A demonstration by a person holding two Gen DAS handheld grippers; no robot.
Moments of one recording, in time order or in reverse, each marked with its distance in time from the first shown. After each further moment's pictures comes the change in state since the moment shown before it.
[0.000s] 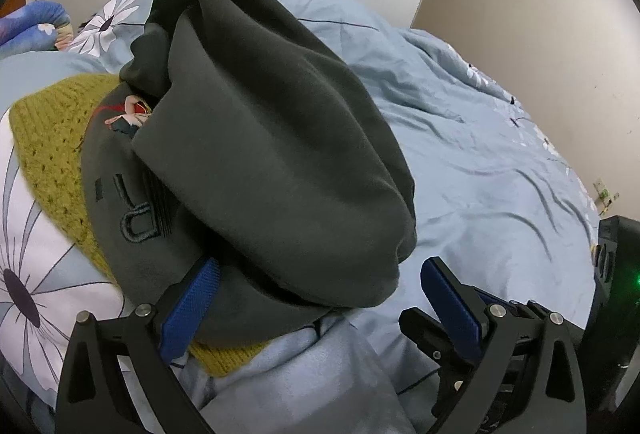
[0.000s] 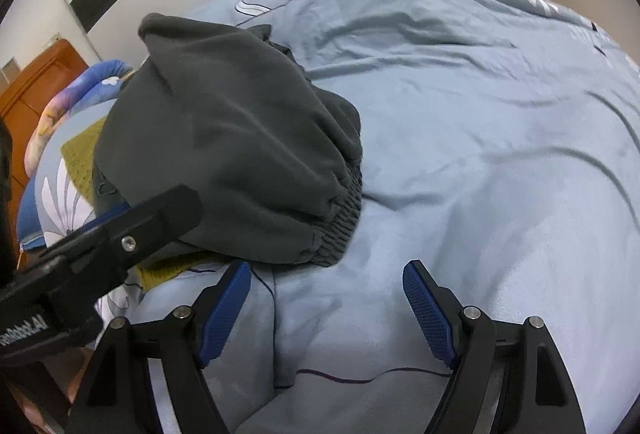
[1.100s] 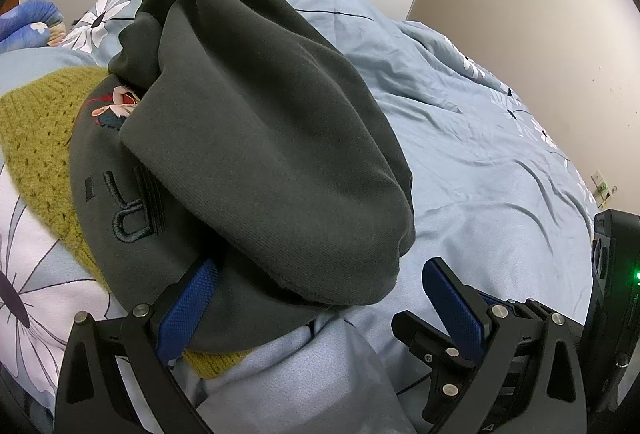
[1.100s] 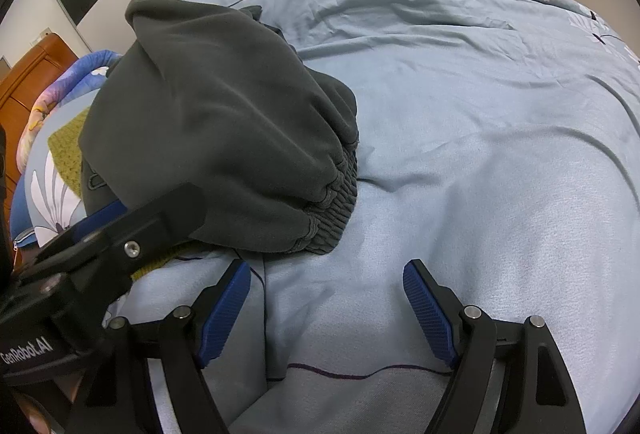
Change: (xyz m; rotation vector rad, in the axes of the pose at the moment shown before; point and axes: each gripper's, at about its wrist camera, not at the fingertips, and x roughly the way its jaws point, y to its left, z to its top) left arm 0.010 -0.007 -0.006 0.031 0.020 0.022; right arm 0.005 -0.003 0.000 -0.006 0.084 -0.062
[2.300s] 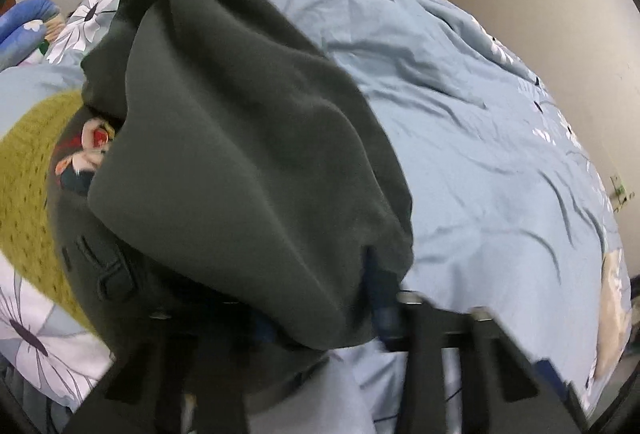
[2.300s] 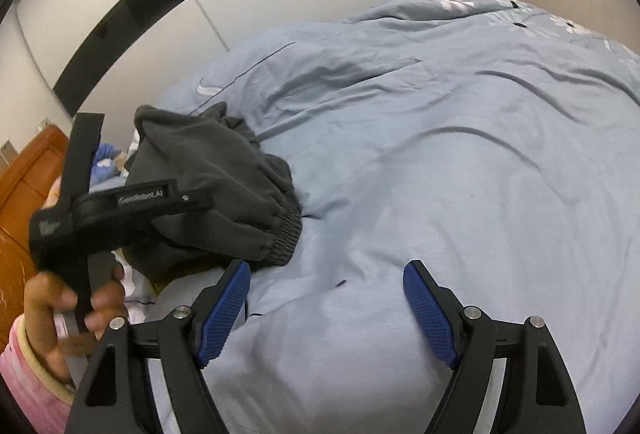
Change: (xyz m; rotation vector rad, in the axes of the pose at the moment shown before) left arm 0.030 -0.013 0.060 -0.050 0.138 0.080; right arm -0.084 -0.062 -0.046 0.232 -0.275 0.034
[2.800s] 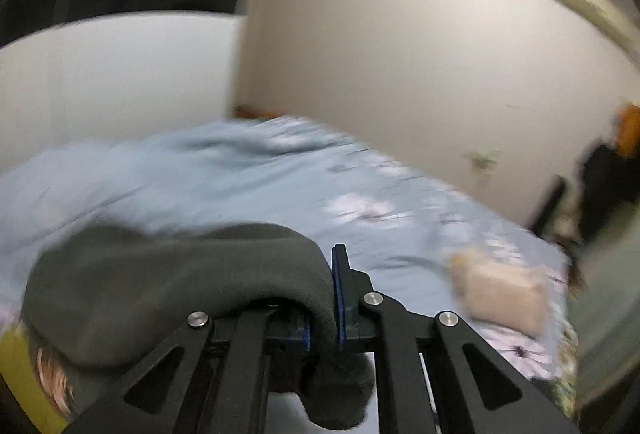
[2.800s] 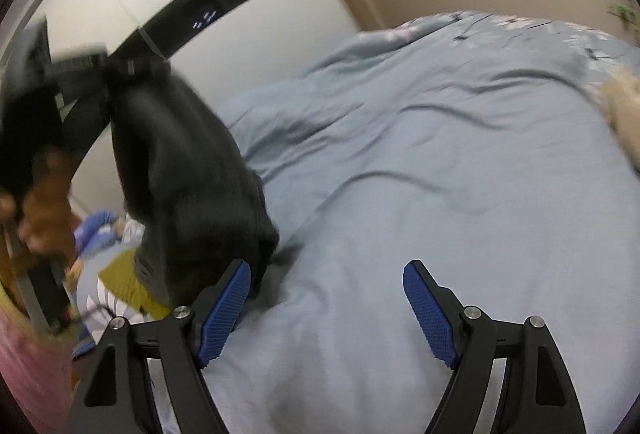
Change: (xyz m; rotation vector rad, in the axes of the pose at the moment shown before) left arm -0.151 -0.200 0.020 0.499 -0.365 -0.521; right arm -0.095 -0.065 -0.011 0.168 -0.203 -0.066
